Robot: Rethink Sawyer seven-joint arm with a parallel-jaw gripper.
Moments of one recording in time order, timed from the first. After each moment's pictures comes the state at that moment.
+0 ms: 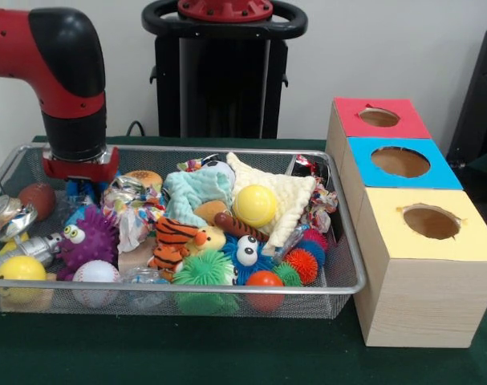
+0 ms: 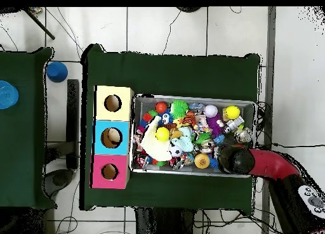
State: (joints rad) arm -0.86 -0.44 0.27 1.63 -0.65 0.51 1.68
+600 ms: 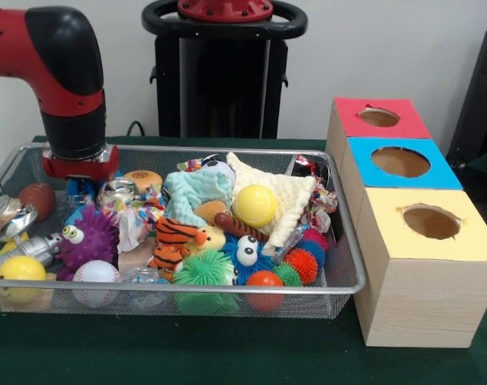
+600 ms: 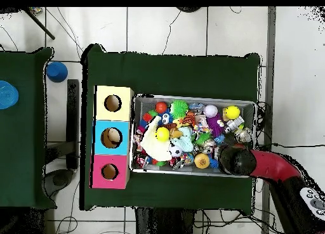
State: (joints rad) arm -0.88 -0.44 0.29 1.64 -0.65 0.51 1.68
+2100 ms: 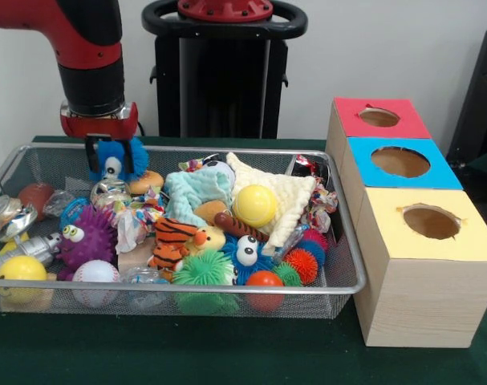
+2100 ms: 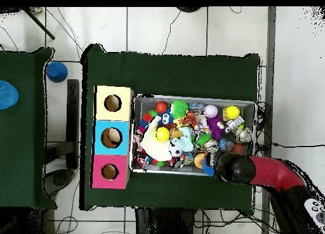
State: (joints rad) arm -0.88 -0.60 0.33 1.80 -0.60 0.55 1.68
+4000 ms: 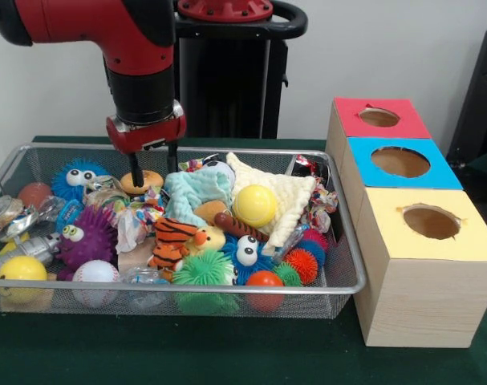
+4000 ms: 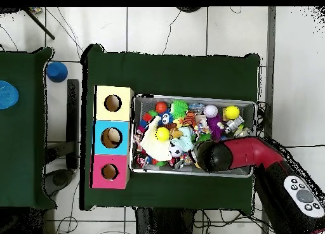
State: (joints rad) arm -0.89 -0.60 0.58 1.80 -0.78 0.70 1.38
